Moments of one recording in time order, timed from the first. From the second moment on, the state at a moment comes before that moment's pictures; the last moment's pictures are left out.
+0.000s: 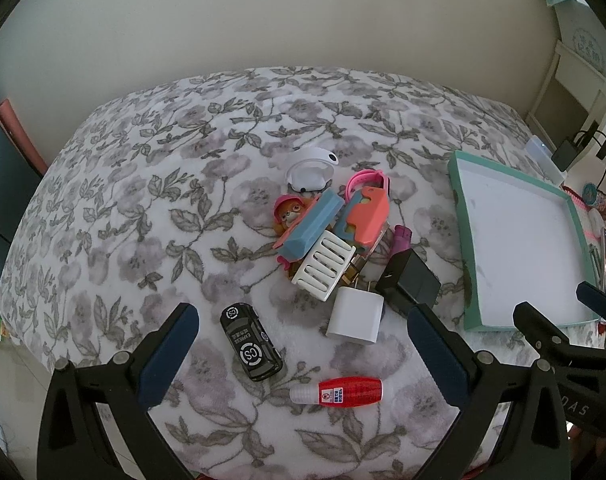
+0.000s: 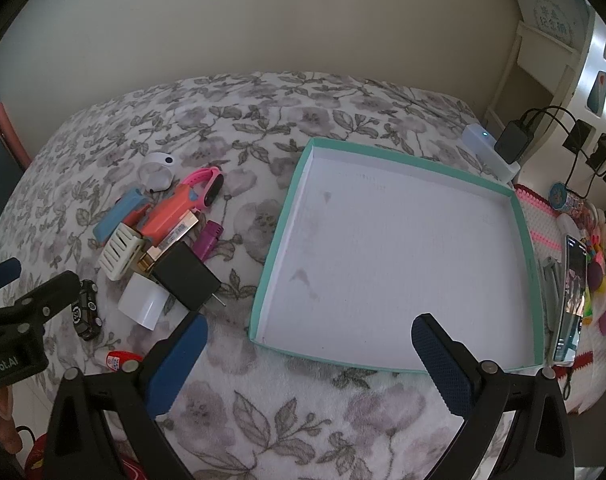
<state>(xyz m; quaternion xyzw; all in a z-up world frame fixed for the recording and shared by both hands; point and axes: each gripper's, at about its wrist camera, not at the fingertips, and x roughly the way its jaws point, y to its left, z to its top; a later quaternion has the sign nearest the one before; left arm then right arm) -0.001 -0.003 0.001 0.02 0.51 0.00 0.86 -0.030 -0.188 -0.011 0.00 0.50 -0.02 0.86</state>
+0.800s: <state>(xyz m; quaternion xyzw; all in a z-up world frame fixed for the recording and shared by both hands) -0.001 -0.003 0.001 0.02 0.51 0.00 0.86 -0.029 -0.189 -0.011 0.01 0.51 -0.02 0.86</state>
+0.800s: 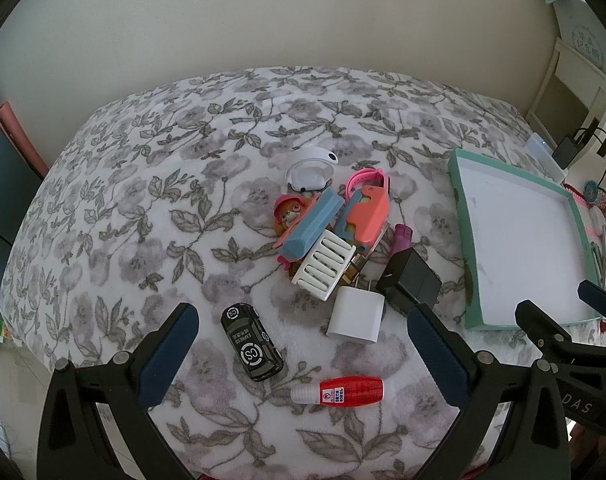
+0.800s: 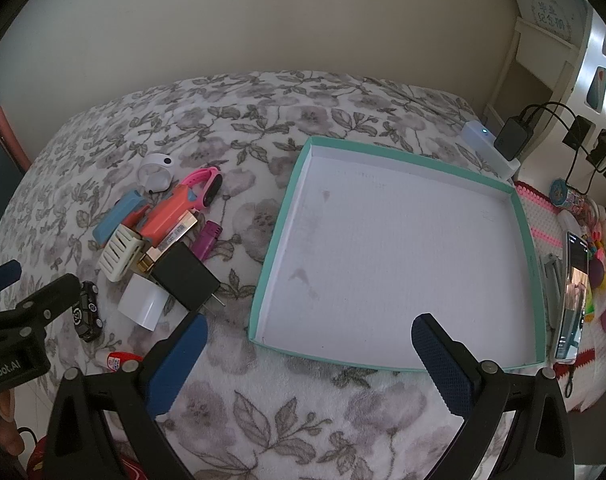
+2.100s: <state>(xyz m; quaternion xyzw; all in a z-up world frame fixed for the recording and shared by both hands) 0.013 0.053 0.005 -0.03 0.52 0.04 0.85 -0.013 -0.167 -0.004 0.01 0.52 0.04 0.86</state>
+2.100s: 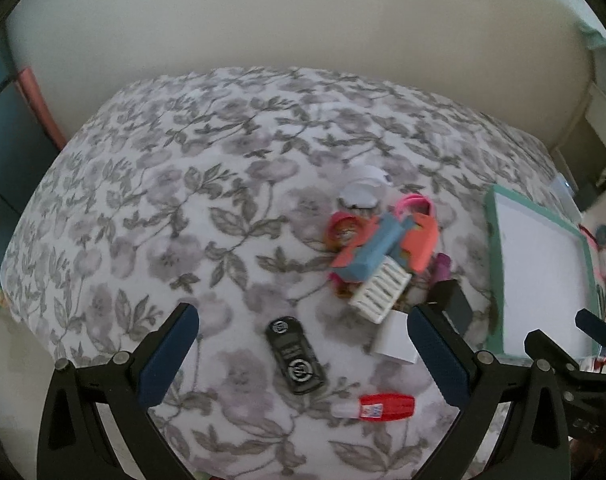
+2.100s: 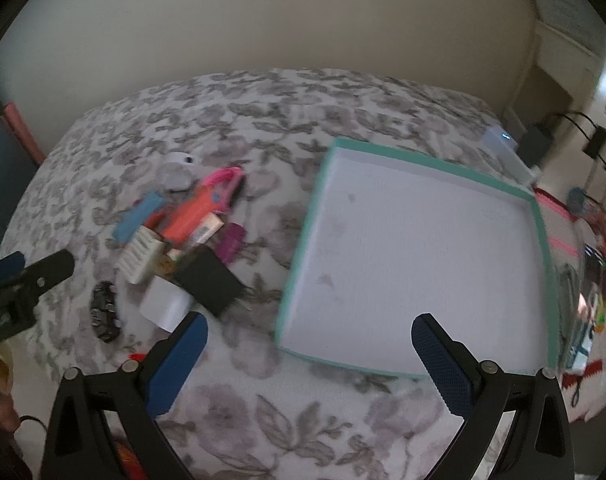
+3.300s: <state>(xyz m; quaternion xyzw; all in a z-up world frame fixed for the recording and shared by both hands) 0.026 0.058 -0.096 -0.09 0.64 0.02 0.76 0.060 -0.117 -0.084 0.09 0.63 0.11 0.76</state>
